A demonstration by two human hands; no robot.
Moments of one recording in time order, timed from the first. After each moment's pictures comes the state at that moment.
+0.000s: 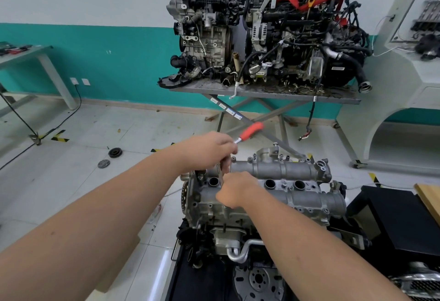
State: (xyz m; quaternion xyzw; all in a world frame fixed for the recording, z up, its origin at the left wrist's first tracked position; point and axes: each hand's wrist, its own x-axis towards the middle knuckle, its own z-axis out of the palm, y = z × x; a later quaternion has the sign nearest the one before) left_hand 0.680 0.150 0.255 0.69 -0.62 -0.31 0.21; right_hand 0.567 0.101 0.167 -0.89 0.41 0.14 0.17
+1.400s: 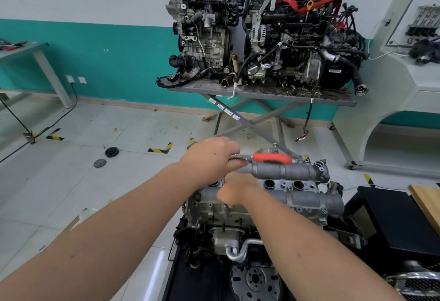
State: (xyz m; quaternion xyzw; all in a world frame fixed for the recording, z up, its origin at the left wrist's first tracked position) left_hand 0.670 0.155 0.233 0.69 -0.71 -0.02 0.13; right_hand 0.568 0.097 0.160 -0.85 0.46 0.14 0.24
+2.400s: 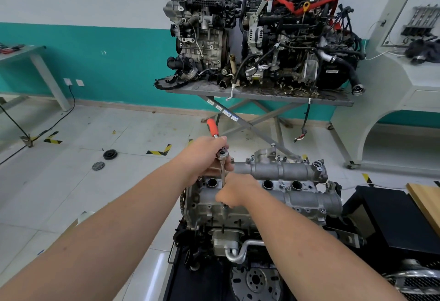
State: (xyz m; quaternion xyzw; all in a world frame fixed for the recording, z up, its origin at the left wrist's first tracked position) left_hand 0.675 0.151 0.229 0.65 -0.35 -0.48 0.47; right_hand 0.565 0.096 0.163 -0.85 0.46 0.13 0.25
